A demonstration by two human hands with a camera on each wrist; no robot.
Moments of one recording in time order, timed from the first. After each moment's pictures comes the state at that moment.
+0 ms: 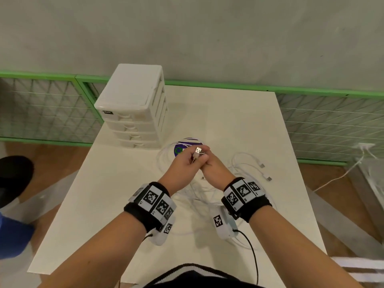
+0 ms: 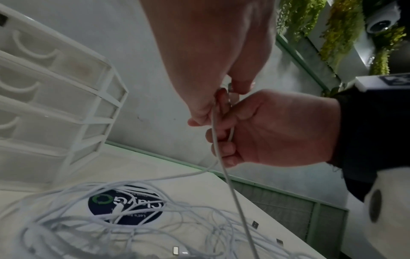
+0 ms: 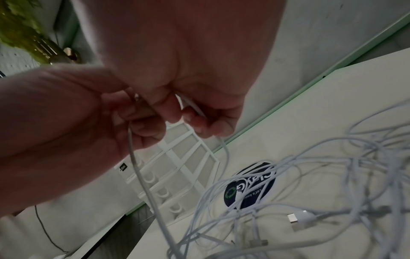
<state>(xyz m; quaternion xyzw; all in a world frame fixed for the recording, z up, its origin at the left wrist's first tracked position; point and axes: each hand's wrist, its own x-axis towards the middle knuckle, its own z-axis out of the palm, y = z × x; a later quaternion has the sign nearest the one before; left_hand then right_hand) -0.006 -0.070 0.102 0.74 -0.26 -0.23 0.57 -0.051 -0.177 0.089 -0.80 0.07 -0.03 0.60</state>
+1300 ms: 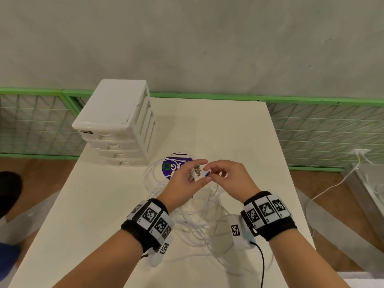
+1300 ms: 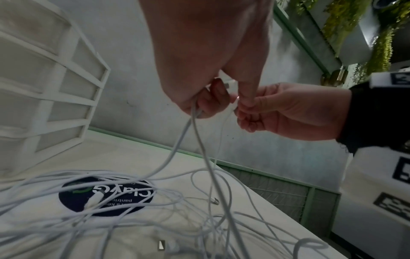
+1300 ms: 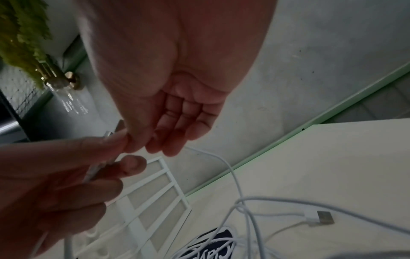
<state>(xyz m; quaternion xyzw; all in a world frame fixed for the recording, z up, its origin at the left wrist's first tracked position) 0.000 -0.112 0.083 0.73 -0.26 -0.24 0.58 -0.073 -0.255 0.096 -0.84 0.13 -0.08 0.52</state>
